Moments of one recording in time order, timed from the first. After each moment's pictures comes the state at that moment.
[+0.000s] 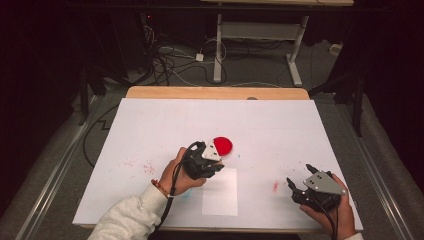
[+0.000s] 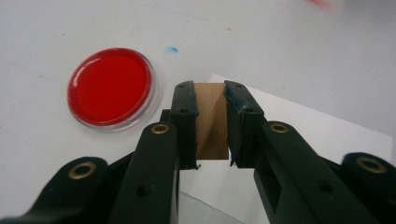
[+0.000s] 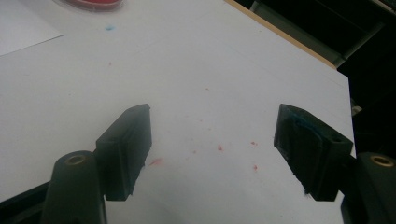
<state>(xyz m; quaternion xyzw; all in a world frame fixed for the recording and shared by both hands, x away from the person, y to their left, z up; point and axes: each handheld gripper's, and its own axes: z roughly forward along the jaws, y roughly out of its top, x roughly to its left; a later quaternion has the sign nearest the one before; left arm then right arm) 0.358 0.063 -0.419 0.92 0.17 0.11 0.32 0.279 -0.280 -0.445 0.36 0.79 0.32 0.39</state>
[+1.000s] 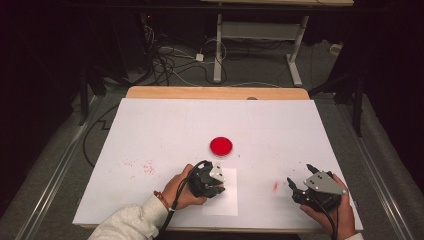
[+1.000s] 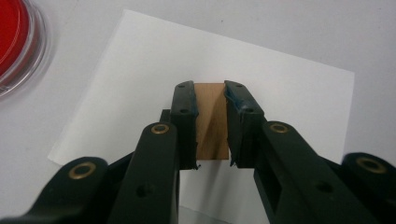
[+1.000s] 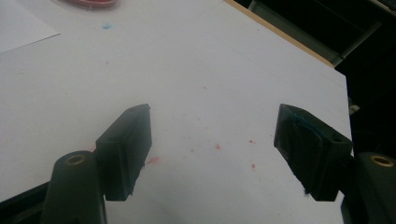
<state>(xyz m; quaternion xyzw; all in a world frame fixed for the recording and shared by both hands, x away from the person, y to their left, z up) 0.339 0.050 -0.457 0.95 0.13 0.04 0.27 0.279 -0.280 -0.446 0.36 0.79 0.32 0.39</state>
